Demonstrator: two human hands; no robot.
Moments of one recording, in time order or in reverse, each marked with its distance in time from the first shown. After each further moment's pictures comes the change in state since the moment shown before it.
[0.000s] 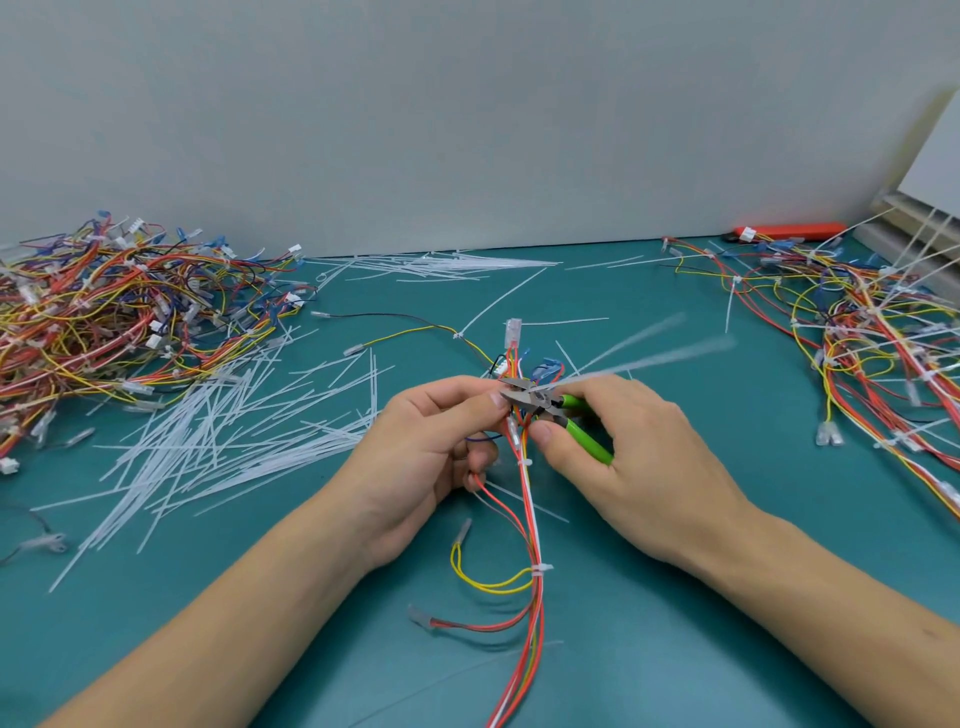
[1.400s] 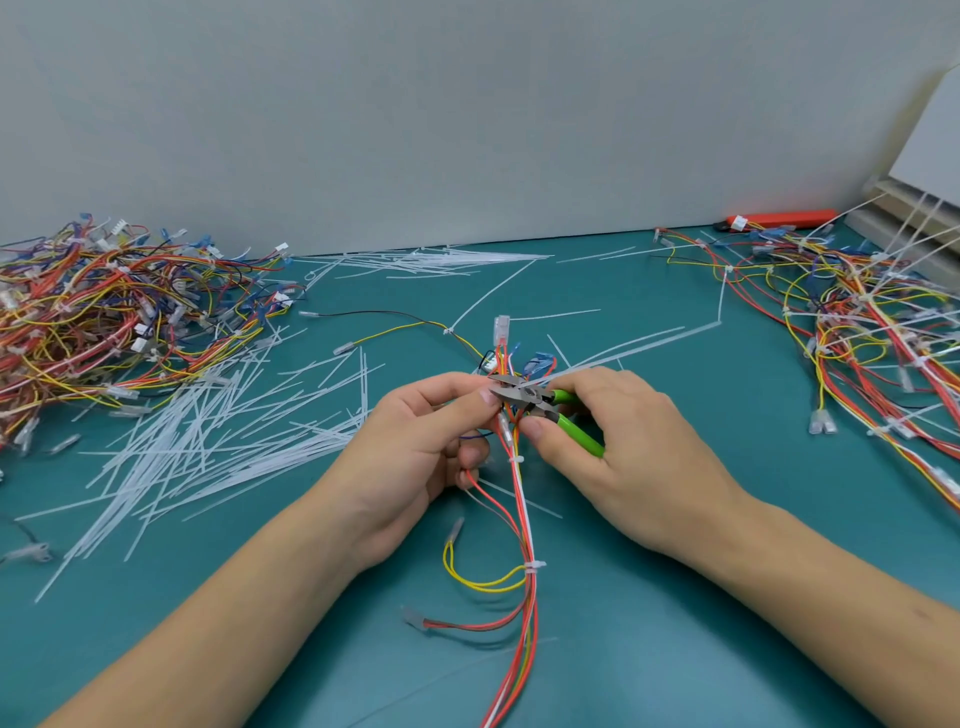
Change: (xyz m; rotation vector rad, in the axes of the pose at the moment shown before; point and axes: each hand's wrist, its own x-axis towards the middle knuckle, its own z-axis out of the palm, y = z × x) left_hand 0.001 -0.002 -0.001 0.004 -0.009 -0.012; right_hand 0.002 0.003 -0.001 0.016 -0.023 0.011
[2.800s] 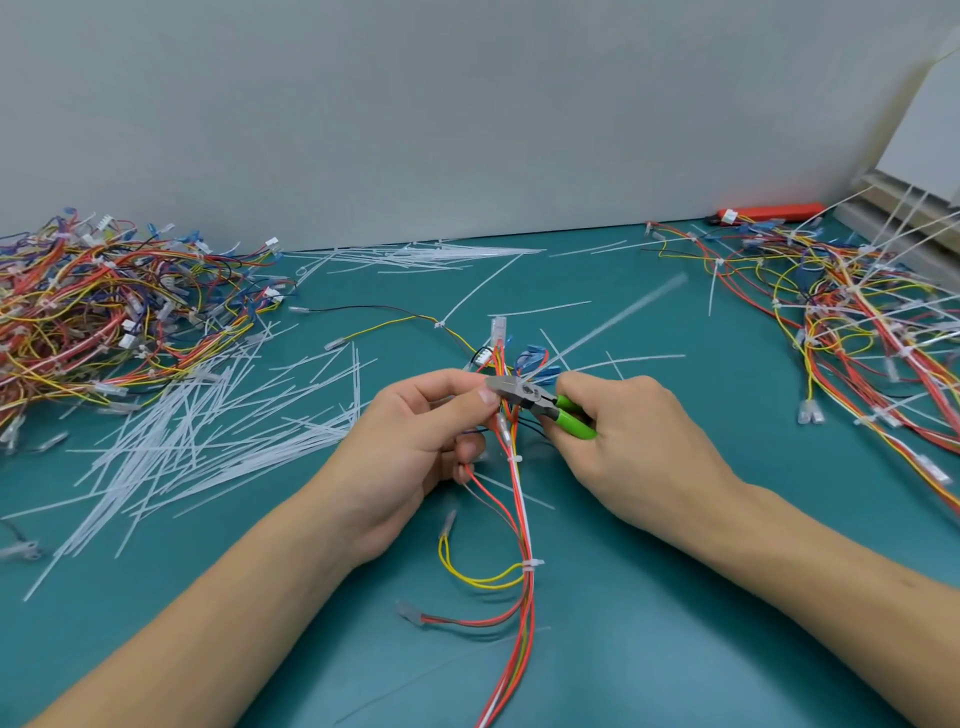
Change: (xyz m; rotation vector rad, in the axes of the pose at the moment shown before) left_hand -0.001 -0.001 0.002 0.063 -0.011 0.013; right_hand 0.001 0.008 0.004 -0.074 0.067 0.040
